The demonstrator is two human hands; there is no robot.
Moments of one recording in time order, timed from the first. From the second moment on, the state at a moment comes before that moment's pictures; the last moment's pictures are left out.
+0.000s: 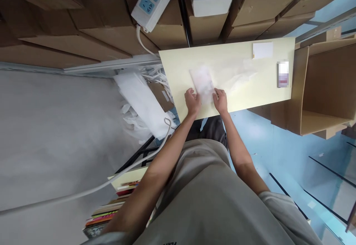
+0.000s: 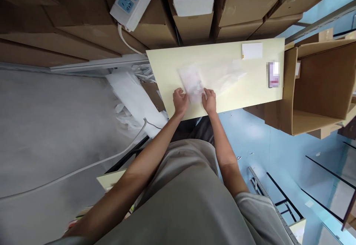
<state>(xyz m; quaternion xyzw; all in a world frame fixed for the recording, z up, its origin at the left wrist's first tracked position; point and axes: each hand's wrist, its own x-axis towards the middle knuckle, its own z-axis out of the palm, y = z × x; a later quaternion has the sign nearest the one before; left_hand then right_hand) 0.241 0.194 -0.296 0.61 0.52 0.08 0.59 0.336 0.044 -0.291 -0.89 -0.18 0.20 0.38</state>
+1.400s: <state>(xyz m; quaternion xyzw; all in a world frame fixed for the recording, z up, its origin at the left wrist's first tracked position) 0.257 0.211 -0.266 0.52 0.48 0.07 0.70 0.347 0.069 -0.275 -0.85 -0.19 0.24 0.43</state>
